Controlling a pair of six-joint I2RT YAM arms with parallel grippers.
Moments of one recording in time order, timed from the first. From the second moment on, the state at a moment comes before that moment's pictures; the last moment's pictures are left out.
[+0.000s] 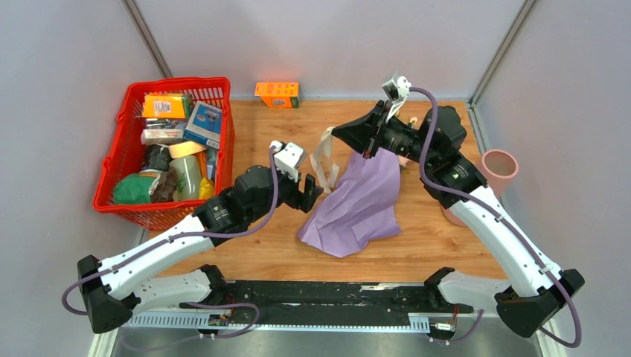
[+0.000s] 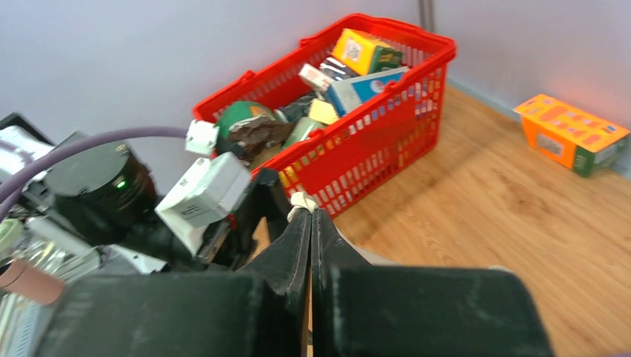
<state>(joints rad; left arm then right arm) -0.95 0.97 0.90 -0.22 -0.20 -0.23 0.58 1.16 1.32 -0.07 -0.50 0.34</state>
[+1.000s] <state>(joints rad) -0.87 1.12 1.23 -0.20 -0.14 -0.22 0.59 0.91 0.90 0.23 -0.53 0.27</state>
